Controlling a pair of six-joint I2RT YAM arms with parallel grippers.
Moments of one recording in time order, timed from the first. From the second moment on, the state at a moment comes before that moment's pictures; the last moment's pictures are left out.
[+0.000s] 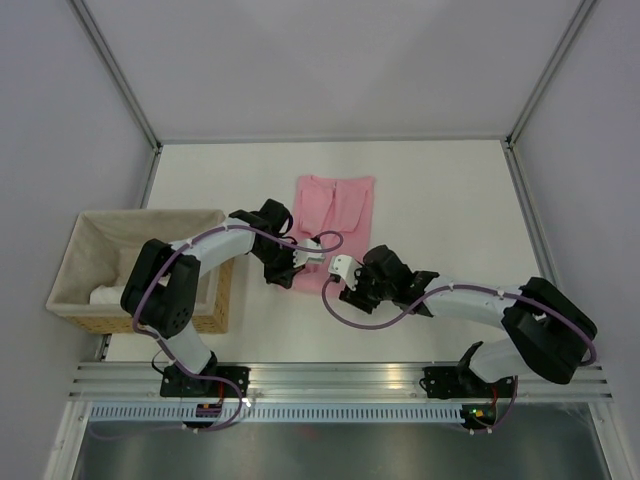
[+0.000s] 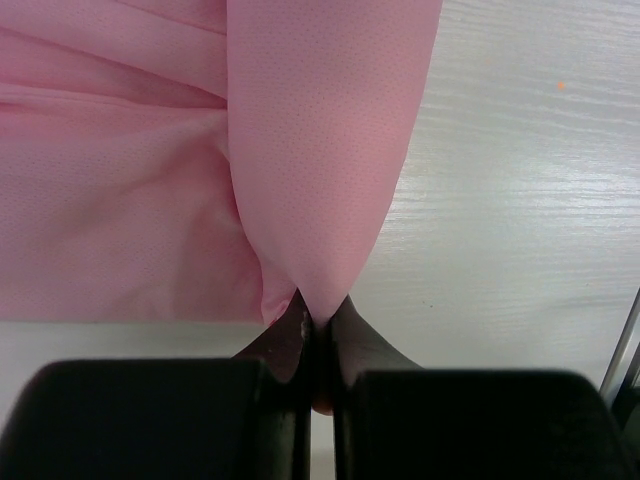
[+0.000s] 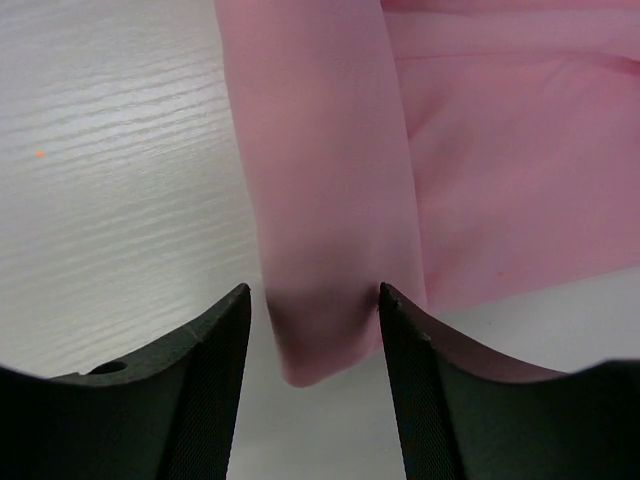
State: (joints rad) left arm -0.49 1.69 1.05 -0.77 0.51 0.95; right arm 0.82 1.39 0.59 0.02 -0.19 -0.41
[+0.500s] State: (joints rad) left arm -0.45 1.69 1.07 -0.93 0.58 0.98; right arm 0.84 1.46 0.75 -0.22 -0.27 -0.37
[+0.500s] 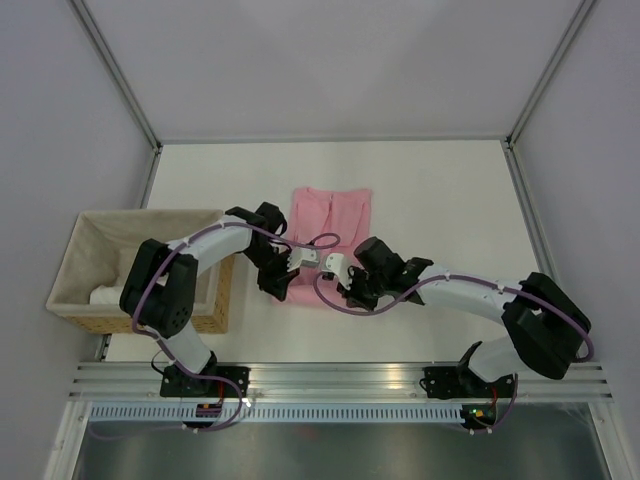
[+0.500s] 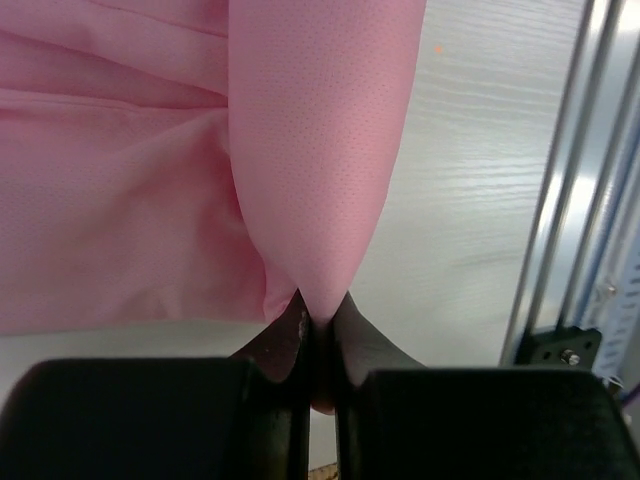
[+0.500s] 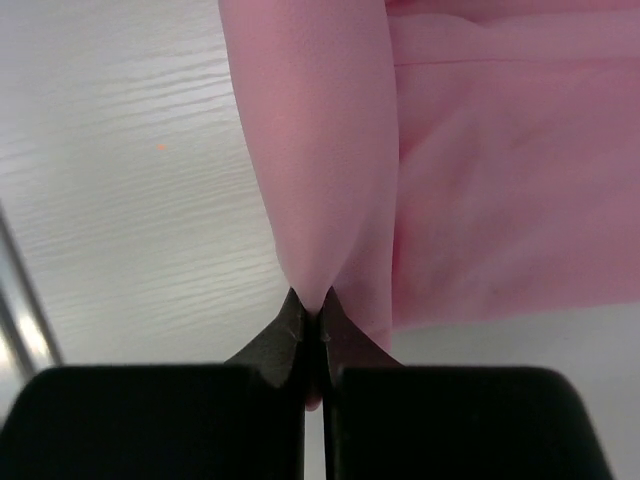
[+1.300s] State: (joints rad) left arm -0.43 1.76 1.13 -1.05 0.68 0.93; right arm 0.51 1.69 0.83 -0.40 -0.86 -0.28
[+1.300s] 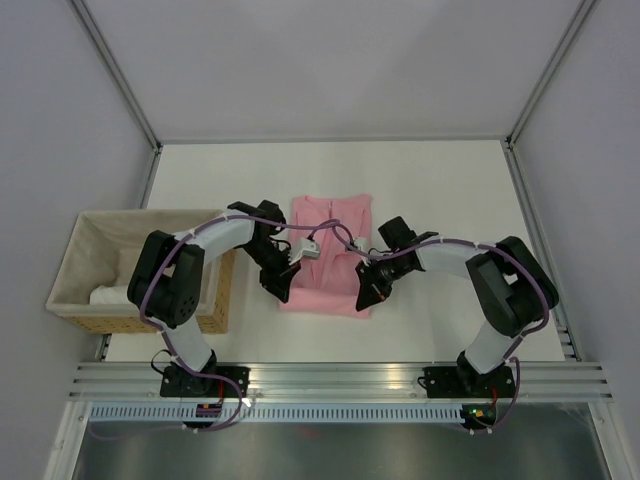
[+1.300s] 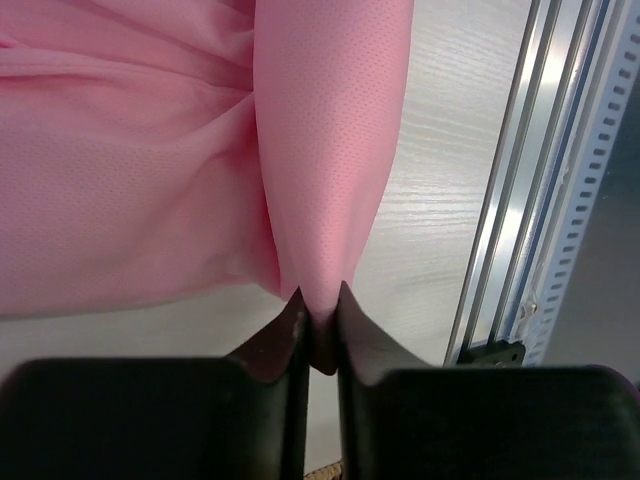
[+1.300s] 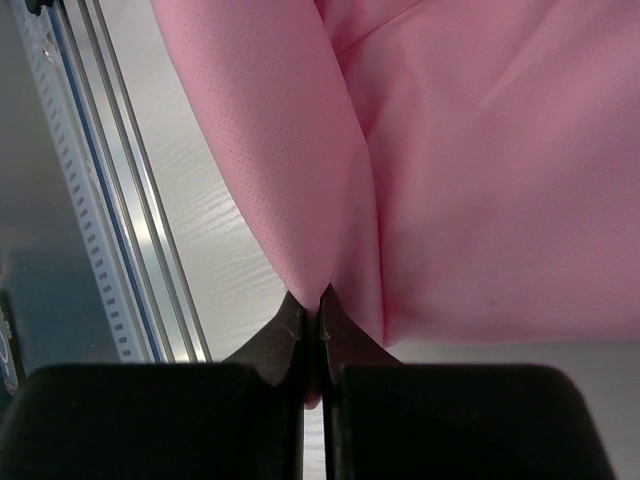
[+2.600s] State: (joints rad) left arm -0.39 1.87 1.18 -0.90 0.57 0.74; right arm 0.38 1.77 0.89 -0.38 -0.80 -0.07
